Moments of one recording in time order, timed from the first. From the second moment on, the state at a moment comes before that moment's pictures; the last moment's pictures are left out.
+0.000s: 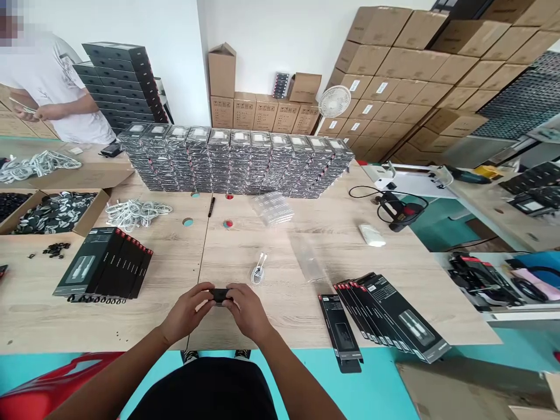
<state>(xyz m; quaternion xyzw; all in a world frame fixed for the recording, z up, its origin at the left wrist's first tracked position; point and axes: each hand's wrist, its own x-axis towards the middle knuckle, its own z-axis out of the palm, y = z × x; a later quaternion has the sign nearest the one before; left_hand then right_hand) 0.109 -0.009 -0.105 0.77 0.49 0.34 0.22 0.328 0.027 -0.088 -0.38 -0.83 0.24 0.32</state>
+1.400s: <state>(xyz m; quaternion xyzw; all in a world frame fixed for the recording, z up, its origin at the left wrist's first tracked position) 0.160 -0.001 -0.095 0.53 0.59 0.47 0.38 0.340 -0.064 -0.092 -0.58 -0.56 0.43 0.40</state>
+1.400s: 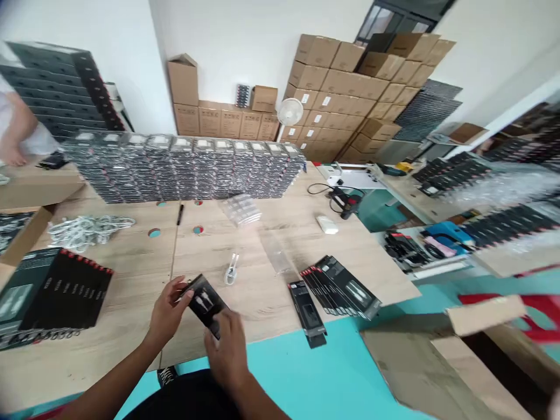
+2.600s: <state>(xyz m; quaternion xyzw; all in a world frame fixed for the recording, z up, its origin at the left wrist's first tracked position) 0.220 -0.042 -0.117 0.74 0.41 0.08 0.52 0.534 -0.050 -0.171 -0.80 -0.58 0.09 0.11</state>
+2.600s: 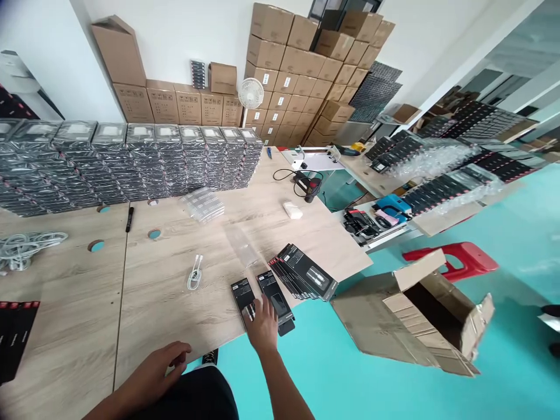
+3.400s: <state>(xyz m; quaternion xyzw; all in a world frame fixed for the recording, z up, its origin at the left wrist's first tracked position) 0.129 -0.017 -0.111 0.75 0.61 0.03 0.25 0.402 0.109 -0.133 -0.46 -0.86 0.21 0.05</state>
